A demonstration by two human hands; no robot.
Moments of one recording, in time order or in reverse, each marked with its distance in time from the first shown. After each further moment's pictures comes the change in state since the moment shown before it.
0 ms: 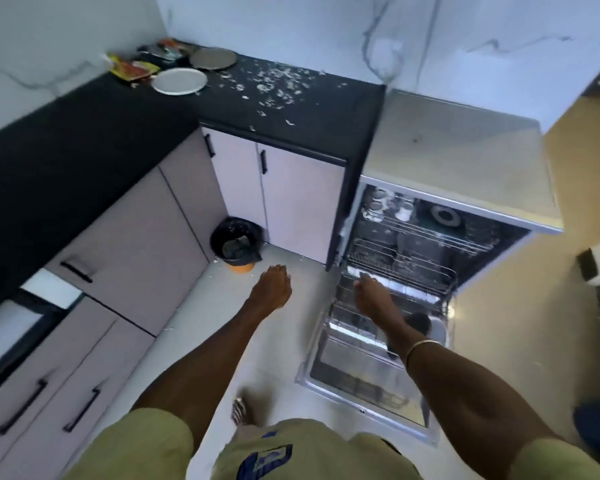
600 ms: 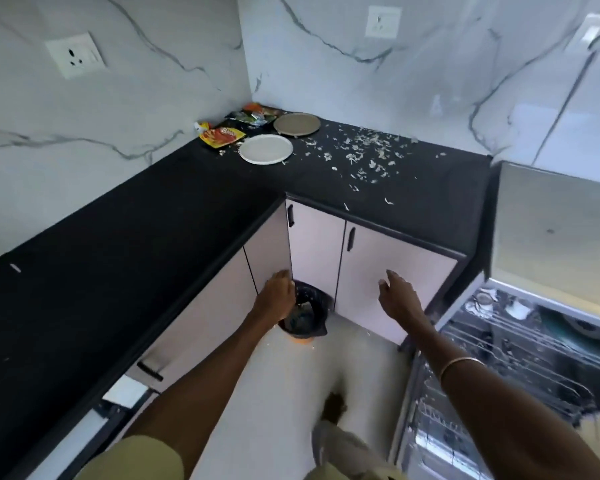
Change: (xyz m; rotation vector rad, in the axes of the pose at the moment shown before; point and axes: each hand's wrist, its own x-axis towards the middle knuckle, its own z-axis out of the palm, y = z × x) left_hand 0.186 -0.178 -0.228 -0.086 0.186 -0.102; right_hand 0.258 -0.261 0.021 0.039 0.070 -0.054
